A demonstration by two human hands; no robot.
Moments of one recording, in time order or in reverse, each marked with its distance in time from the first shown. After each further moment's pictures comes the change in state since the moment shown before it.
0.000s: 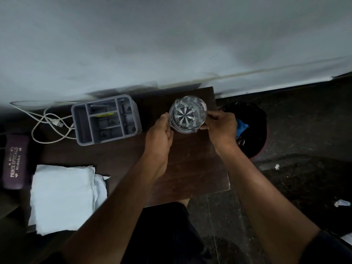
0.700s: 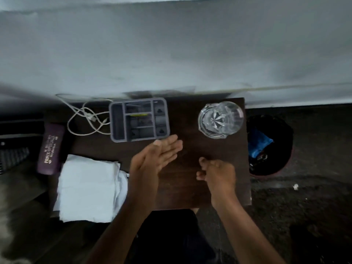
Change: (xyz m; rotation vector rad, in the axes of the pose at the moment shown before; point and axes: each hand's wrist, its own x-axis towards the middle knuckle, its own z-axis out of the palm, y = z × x) left_hand -0.071 0.014 -0.076 0.021 0.110 0.272; right_hand -0.105 0.016 0.046 0.006 -0.043 0.432
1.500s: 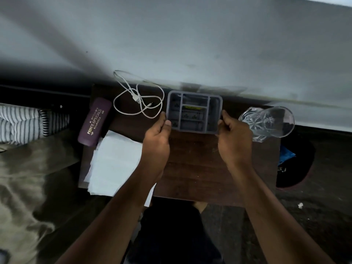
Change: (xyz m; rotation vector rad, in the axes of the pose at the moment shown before) left_hand 0.031 0.004 -0.084 0.017 0.222 0.005; right_hand -0.031 -0.071 0.068 -0.490 -0.018 -0.754
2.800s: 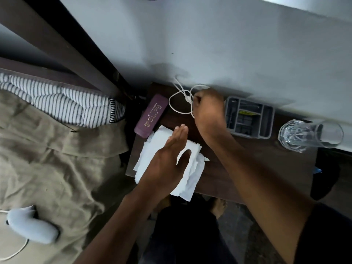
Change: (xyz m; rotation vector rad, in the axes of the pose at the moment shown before) left_hand -0.046 -0.001 -0.156 0.702 -0.211 0.498; right_hand -0.014 -0.147 0.143 -0.269 -0.124 -0.348
